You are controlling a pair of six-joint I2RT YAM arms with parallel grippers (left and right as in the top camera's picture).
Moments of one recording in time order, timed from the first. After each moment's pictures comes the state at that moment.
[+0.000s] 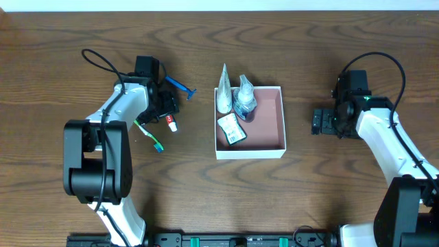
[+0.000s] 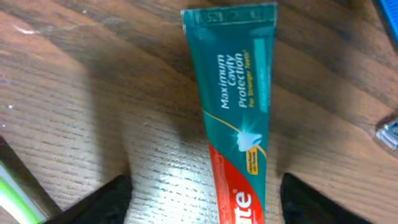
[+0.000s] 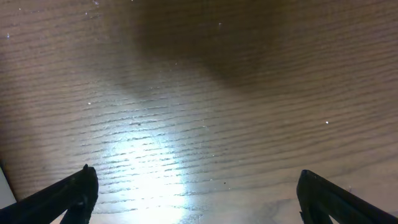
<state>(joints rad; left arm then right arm) -0.07 1.95 1.22 -0.65 0.02 -0.41 0.00 1.60 1.03 -0.80 0.11 0.15</state>
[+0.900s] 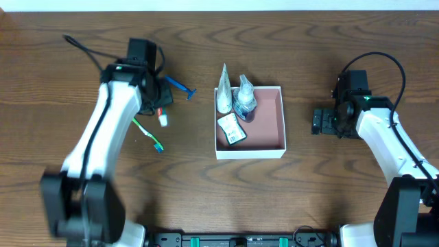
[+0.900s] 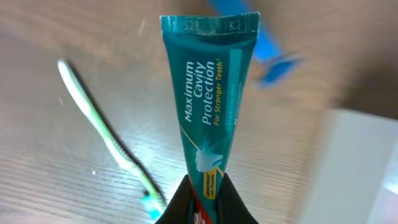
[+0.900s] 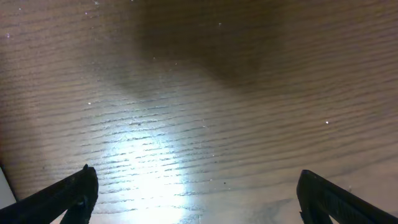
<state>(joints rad) -0.14 1.63 1.38 -0.94 0.01 -0.37 0.00 1.60 1.03 -0.80 0.11 0.15</state>
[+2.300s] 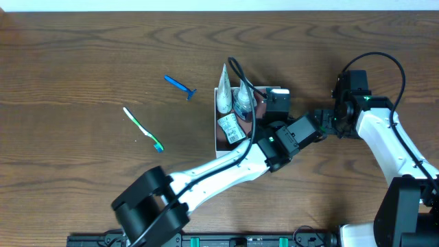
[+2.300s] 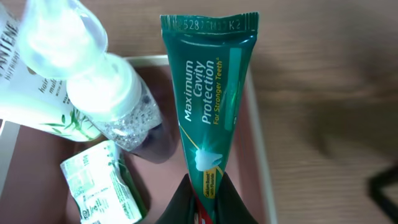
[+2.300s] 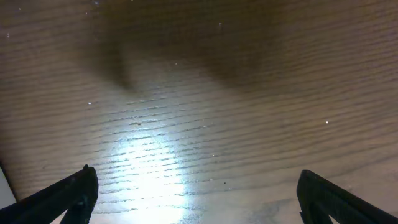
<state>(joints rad) -1.04 1.88 1.40 -0.56 -0.64 -0.83 0.00 1.60 1.03 -0.80 0.11 0.15</state>
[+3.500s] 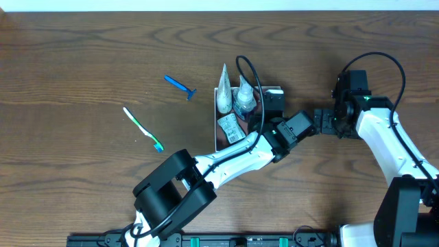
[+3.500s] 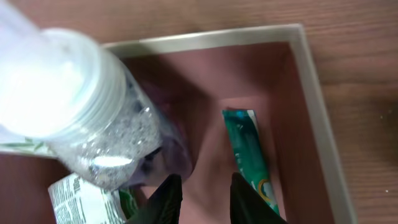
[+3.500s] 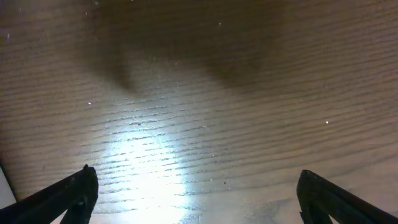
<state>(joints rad) -1.00 2.01 1.40 -0.48 -0.67 -0.75 0.00 1.60 1.03 -0.80 0.11 0.15</state>
